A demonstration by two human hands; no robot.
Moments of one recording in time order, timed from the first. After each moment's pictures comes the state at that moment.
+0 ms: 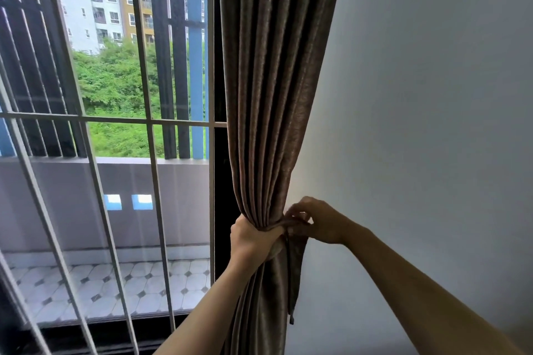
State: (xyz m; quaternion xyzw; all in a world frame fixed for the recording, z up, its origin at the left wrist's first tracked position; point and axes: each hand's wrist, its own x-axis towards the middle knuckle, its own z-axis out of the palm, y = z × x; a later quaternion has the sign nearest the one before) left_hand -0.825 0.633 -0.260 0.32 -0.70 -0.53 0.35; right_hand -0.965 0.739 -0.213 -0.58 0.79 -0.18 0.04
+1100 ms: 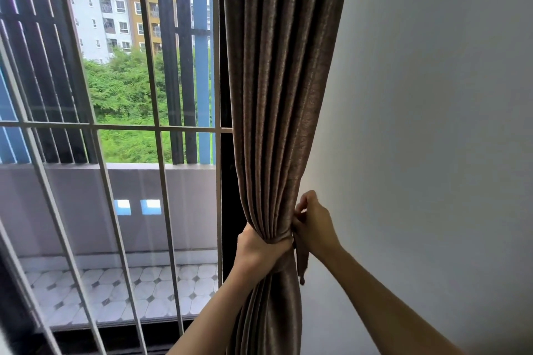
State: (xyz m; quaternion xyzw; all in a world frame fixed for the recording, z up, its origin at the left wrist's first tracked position) left_hand -0.818 0.632 -0.268 0.25 -0.73 -0.54 0.33; right_hand -0.929 0.712 -0.237 -0.43 0.77 -0.46 -0.04
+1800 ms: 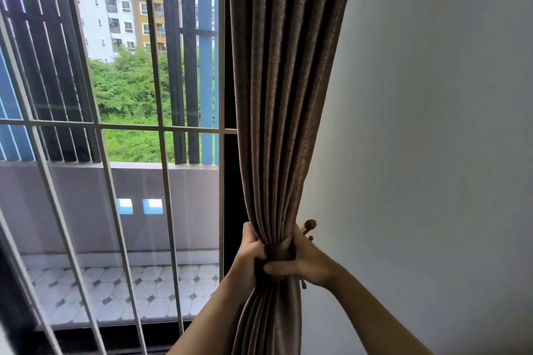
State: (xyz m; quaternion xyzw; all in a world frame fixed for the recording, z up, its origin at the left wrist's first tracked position) left_hand -0.799 0.620 -0.279 0.06 -0.57 -0.77 0.27; right_hand -0.900 0.731 -0.243 -0.53 0.63 -0.49 0.30
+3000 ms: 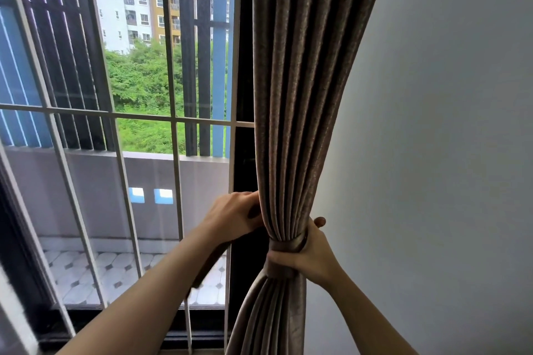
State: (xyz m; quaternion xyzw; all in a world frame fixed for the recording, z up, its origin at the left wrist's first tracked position) left_hand -0.788 0.552 -0.223 0.07 -0.95 -0.08 0.30; right_hand -0.897 0.718 -0.262 -0.48 0.69 -0.52 0.14
